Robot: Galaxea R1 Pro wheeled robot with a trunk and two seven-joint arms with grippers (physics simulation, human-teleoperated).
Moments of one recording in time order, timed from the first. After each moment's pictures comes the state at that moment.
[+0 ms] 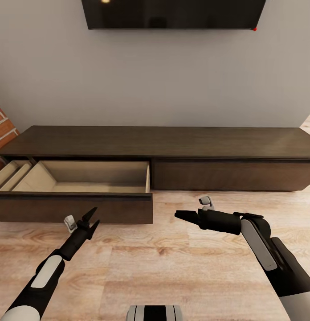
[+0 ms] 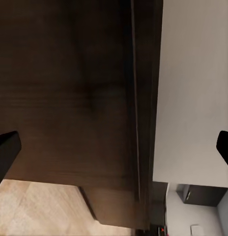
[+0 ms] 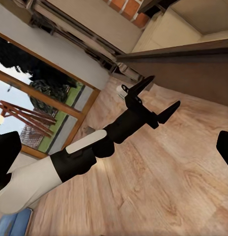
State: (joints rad) left arm -0.48 0.14 0.17 -0.79 1.25 0.45 -0.62; right arm -0.55 -0.27 0.18 -1.44 -0.73 0.89 0.94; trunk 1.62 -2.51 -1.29
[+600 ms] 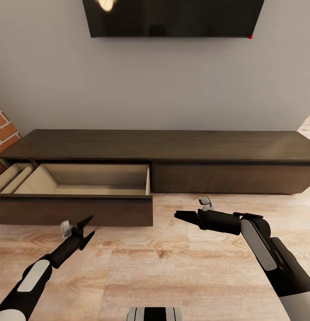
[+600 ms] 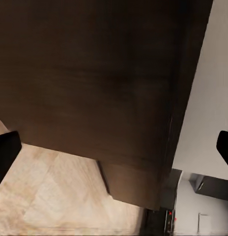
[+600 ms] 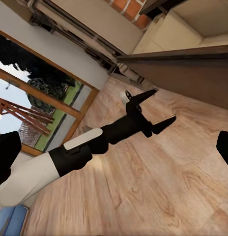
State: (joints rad) left arm -0.47 0.22 0.19 -0.74 1.25 0.62 -0.54; right arm -0.55 -0.27 0.18 -1.44 -0.73 0.89 0.94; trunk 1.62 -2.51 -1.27
